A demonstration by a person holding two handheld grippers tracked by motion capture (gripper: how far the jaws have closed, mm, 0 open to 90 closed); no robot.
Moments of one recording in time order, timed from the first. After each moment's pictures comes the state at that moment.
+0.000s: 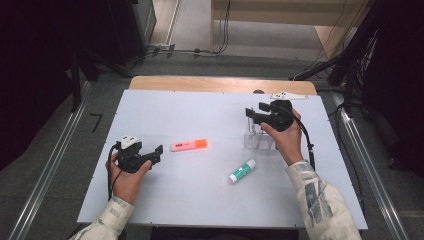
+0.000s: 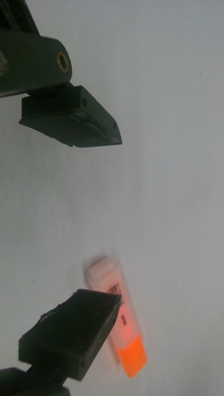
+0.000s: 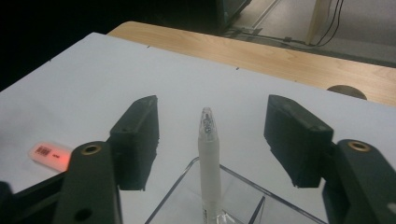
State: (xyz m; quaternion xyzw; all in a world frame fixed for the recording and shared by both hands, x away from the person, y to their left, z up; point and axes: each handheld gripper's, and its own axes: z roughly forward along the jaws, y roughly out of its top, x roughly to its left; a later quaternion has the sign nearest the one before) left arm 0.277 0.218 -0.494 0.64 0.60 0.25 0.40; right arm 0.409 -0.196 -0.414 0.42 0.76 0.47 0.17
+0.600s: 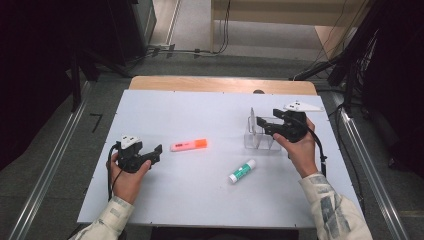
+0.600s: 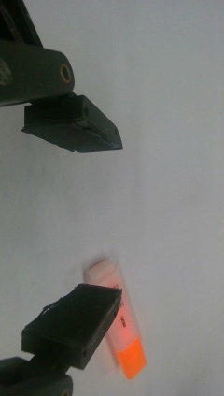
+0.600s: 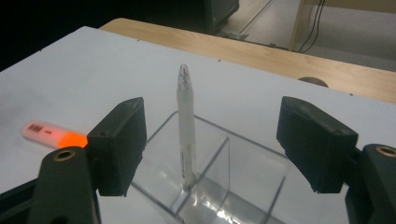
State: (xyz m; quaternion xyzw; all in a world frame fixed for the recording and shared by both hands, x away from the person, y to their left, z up) left arm 0.278 0.218 -0.495 0.64 0.61 0.25 0.40; right arm 0.377 -0.229 -0.415 0.42 0.75 0.47 0.20
